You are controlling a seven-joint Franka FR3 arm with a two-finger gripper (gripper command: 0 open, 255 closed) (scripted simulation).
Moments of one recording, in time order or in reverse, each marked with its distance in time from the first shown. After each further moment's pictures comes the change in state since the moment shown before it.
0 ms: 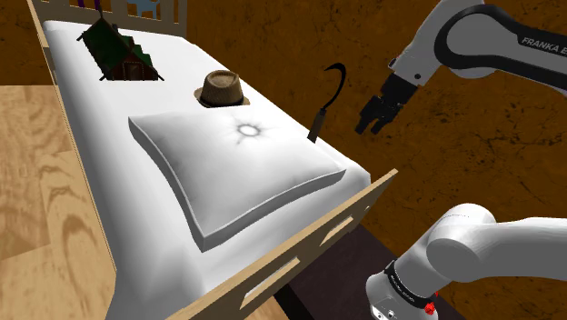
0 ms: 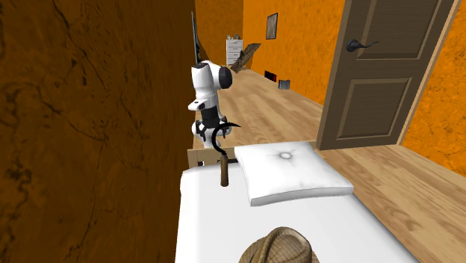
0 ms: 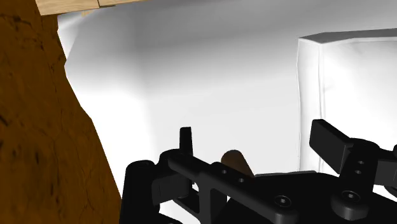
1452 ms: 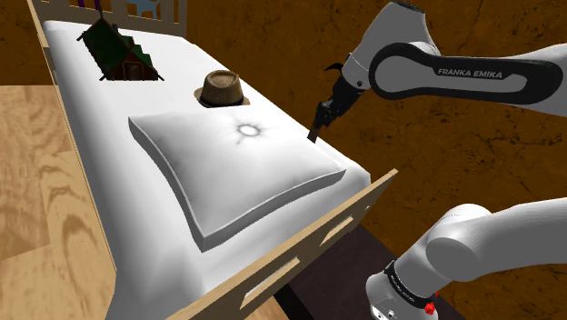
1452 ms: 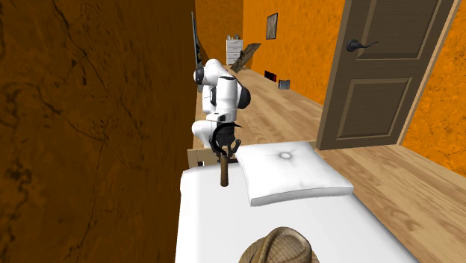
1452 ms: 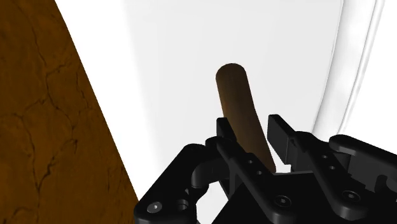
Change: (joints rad) arm -0.016 0.239 0.201 0.011 -0.146 0.426 0.138
